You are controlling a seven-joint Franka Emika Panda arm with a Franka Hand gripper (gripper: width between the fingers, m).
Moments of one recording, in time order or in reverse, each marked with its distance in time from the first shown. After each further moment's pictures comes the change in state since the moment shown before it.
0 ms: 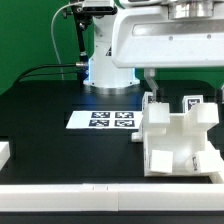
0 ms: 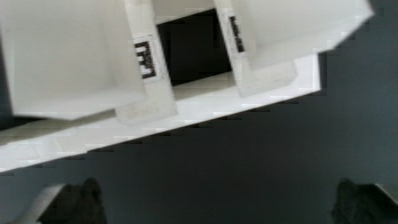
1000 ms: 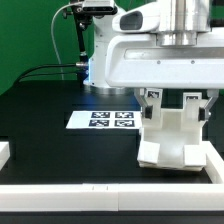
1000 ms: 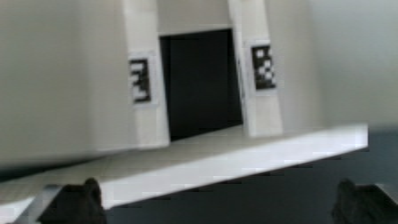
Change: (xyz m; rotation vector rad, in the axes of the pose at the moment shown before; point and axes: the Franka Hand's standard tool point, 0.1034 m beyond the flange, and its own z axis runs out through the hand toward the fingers) arm -0.021 0.019 0.012 -0.012 -0.003 0.005
